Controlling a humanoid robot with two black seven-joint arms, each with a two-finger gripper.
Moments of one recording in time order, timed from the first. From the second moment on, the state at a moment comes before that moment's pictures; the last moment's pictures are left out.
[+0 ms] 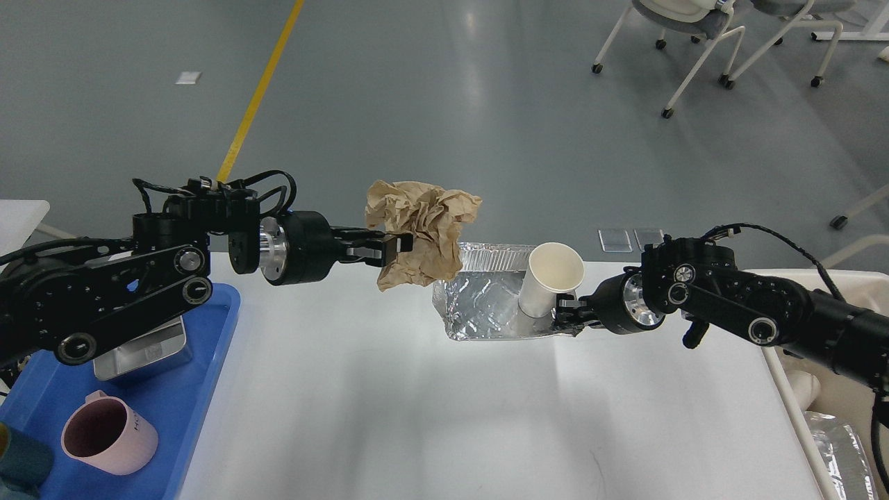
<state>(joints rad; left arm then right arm) -1.03 0.52 -0.29 -1.38 1.33 -0.36 -0.04 0.99 -0.40 0.12 1.03 -0.93 0.50 -0.20</state>
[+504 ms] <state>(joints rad) -1.05 0.26 -0.23 -1.17 1.34 -0.35 -0.04 1.00 -0.40 0.14 1.03 -0.93 0.50 -0.20</state>
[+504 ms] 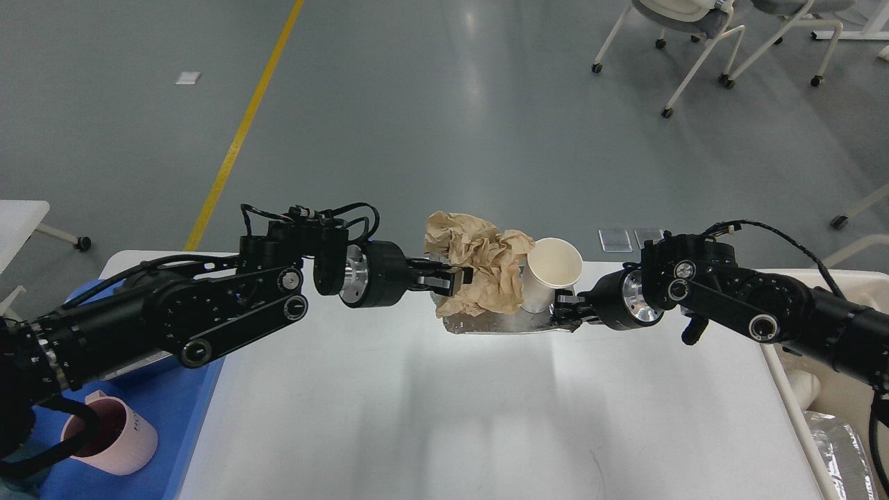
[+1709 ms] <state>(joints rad) -0.57 0.59 -1.01 -1.29 0.63 -0.30 -0.04 0.89 -0.54 0.31 1.04 -0.90 0.50 -0.19</state>
